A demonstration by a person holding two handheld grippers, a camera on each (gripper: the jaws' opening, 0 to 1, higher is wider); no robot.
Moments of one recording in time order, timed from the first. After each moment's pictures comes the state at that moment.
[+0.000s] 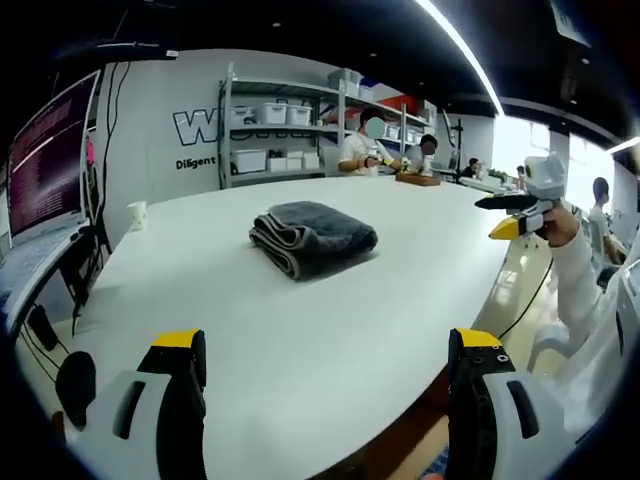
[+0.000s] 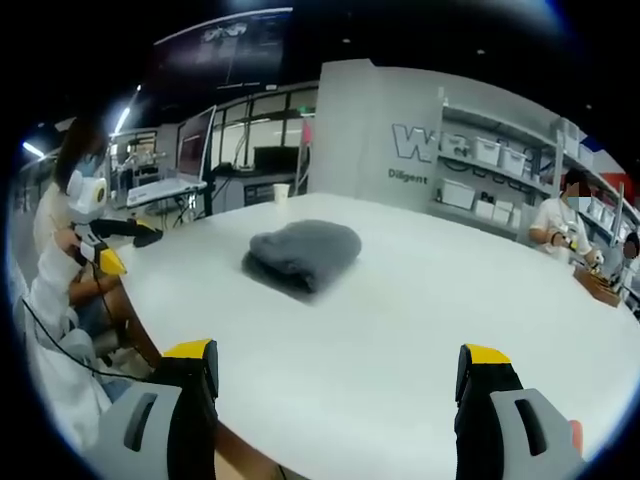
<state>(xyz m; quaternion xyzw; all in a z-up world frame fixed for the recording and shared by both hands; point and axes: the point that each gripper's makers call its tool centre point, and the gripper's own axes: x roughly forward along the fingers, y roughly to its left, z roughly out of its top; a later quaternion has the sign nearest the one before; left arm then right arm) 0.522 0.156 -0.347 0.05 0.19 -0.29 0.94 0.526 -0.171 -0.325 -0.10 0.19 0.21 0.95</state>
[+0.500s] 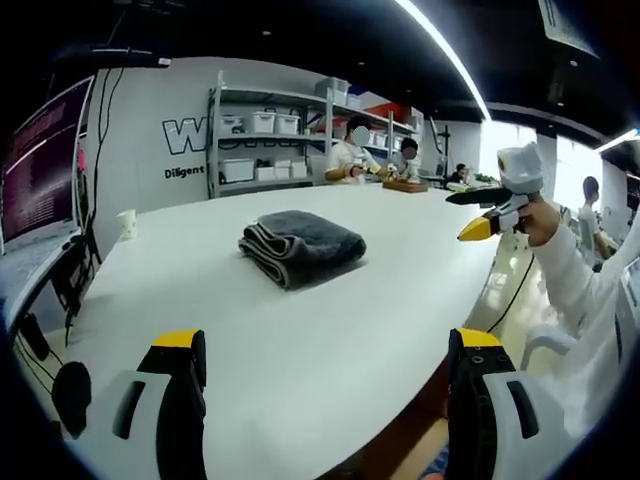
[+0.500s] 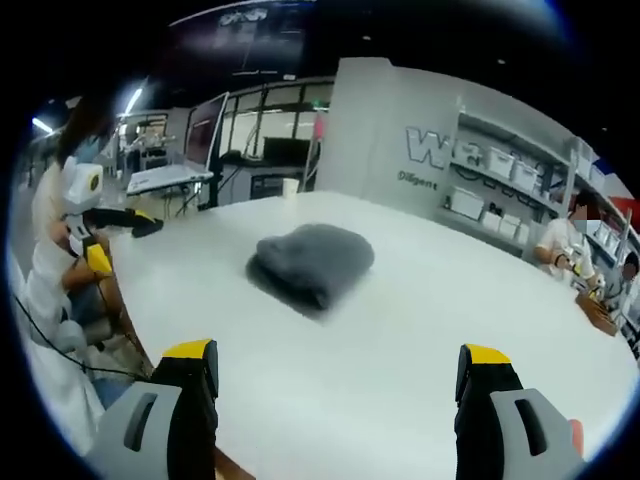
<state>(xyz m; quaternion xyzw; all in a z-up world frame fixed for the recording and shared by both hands) 0.521 0.150 -0.339 0.04 0.17 -0.32 0.93 0.559 -0.130 -0.312 -0.15 0.18 0.23 0.95</state>
